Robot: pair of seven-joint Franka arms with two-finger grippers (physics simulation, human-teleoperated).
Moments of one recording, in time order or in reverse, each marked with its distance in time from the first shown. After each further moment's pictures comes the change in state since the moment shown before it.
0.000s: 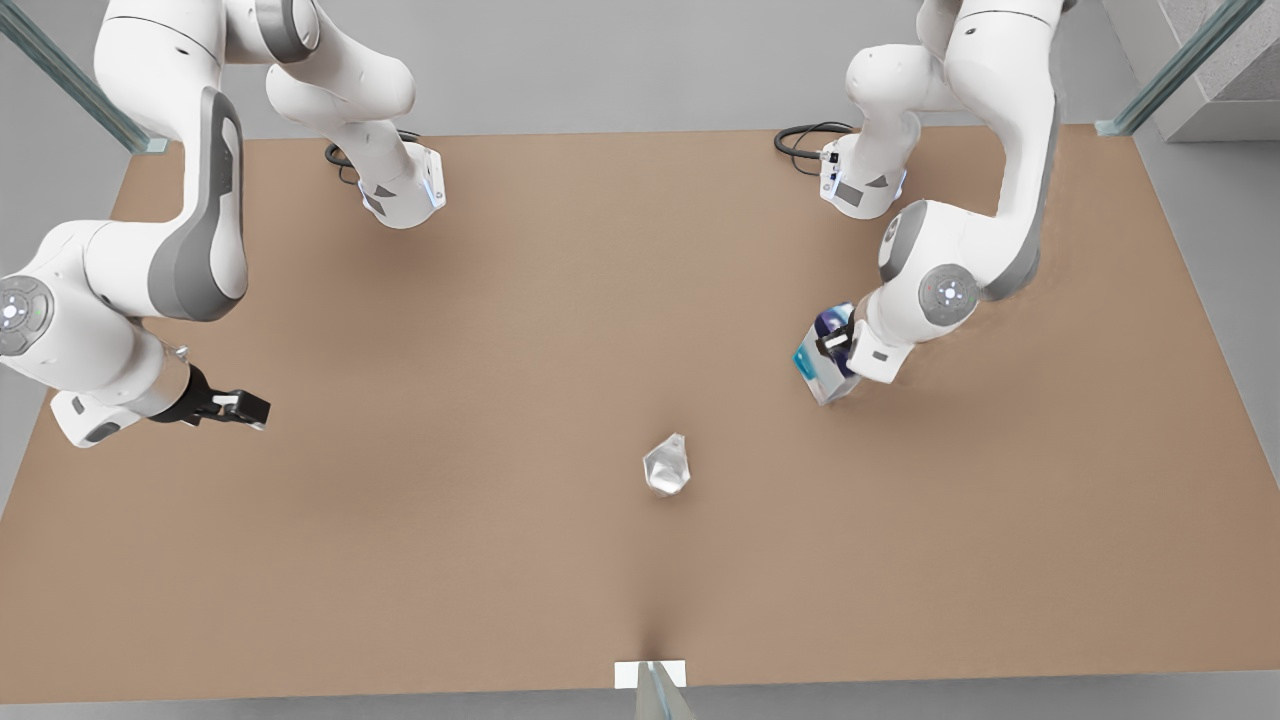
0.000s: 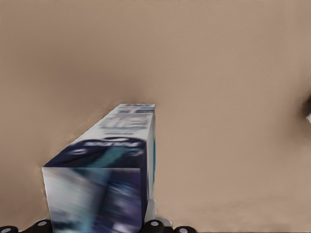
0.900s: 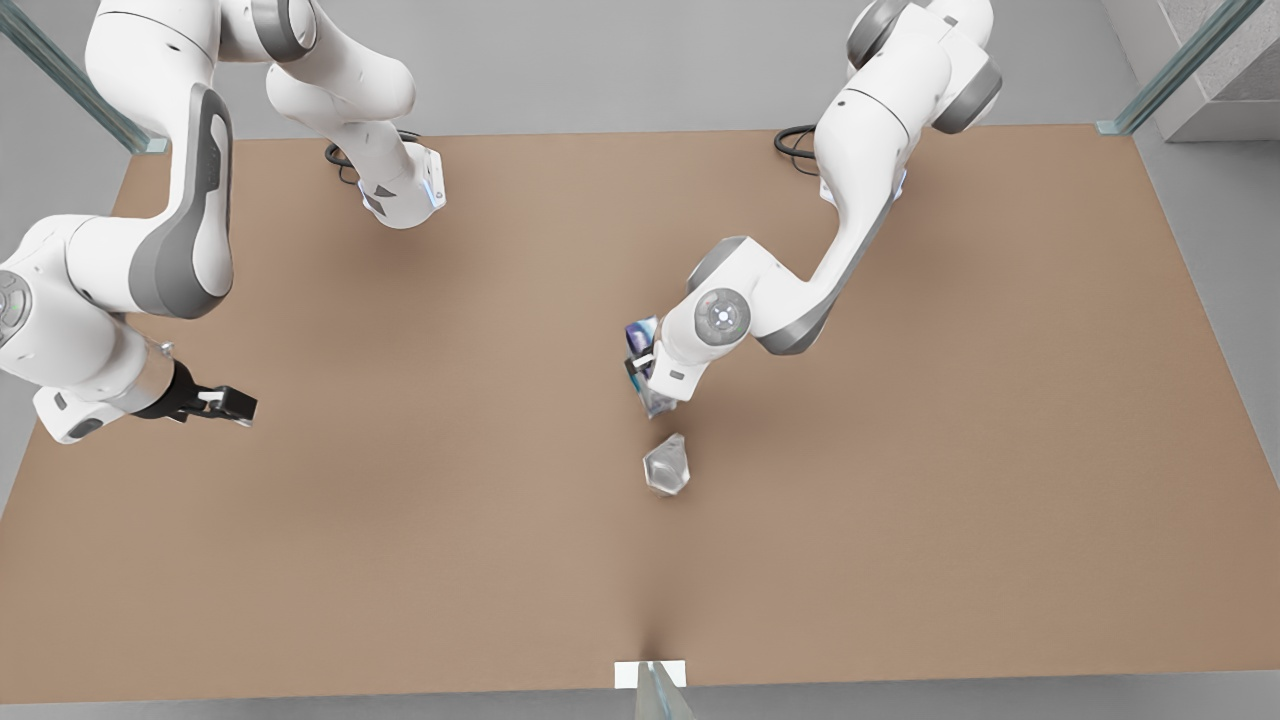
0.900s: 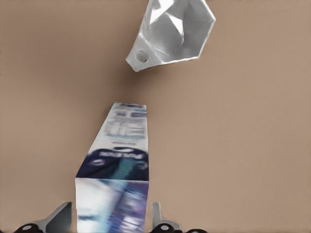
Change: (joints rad) left arm -0.241 0.457 -0.065 0.516 -0.063 0.104 -0.449; right arm -0.018 -0.008 -0.002 0.003 -0.002 -0.008 -0.022
